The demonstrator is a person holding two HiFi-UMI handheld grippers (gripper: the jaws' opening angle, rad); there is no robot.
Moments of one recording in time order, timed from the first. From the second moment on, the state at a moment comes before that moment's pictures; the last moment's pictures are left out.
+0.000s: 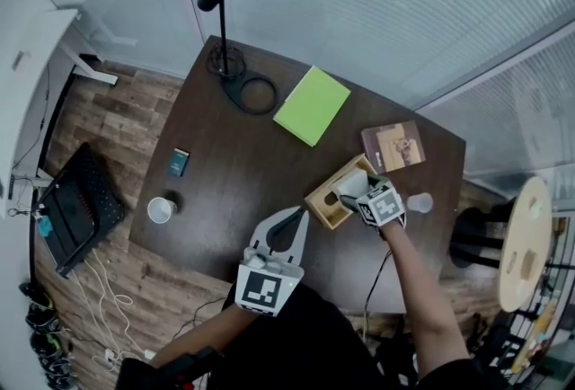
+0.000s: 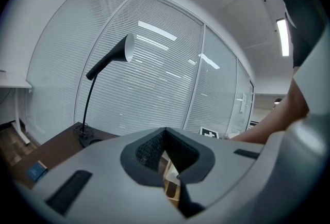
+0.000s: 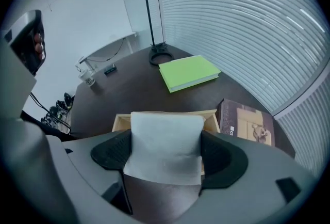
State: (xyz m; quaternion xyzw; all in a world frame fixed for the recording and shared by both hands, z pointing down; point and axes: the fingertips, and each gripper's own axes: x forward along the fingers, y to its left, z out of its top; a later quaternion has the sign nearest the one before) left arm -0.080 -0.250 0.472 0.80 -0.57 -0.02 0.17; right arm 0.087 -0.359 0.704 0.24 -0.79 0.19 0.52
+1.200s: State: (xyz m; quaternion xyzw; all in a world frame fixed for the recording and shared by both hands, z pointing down) left arm 0.017 -0.213 0.407 0.86 -0.50 -0.04 0.10; right arm 0.131 -0.239 0.419 0.46 -0.88 0.11 0.08
